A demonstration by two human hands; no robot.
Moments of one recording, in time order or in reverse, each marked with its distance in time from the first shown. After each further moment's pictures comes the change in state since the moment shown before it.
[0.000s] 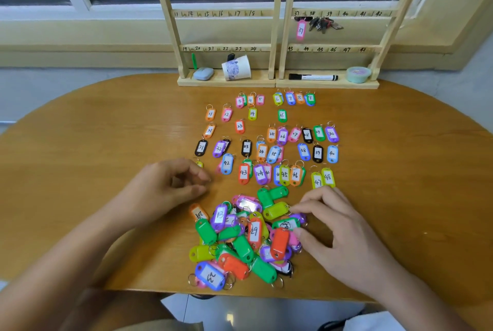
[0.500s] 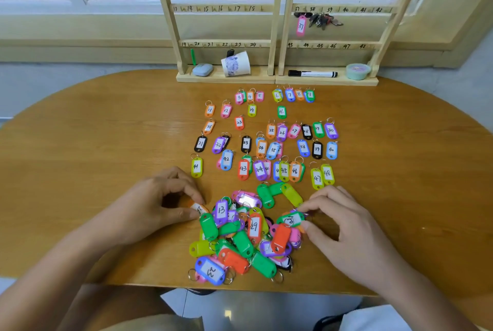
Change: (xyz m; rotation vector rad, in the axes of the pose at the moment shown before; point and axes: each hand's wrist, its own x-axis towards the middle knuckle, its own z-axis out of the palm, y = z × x) left_hand -0.026 -0.017 -0.002 0.033 -0.146 0.136; right_hand -0.003 0.005 -0.001 -0.027 0.067 -0.009
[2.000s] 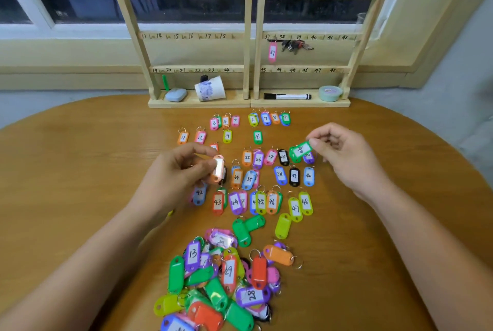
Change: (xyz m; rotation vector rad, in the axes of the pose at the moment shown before) left_hand 0.121 0.058 0.015 -0.575 0.362 -0.148; right_hand 0.140 0.073 -0.068 0.426 0.246 0.260
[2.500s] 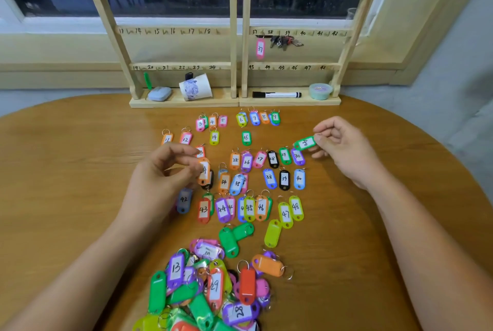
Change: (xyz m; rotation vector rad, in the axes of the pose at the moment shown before) left_hand 0.010 -0.023 0.014 -0.141 0.132 0.073; right_hand 0.034 0.039 -0.026 -0.004 0.030 0.128
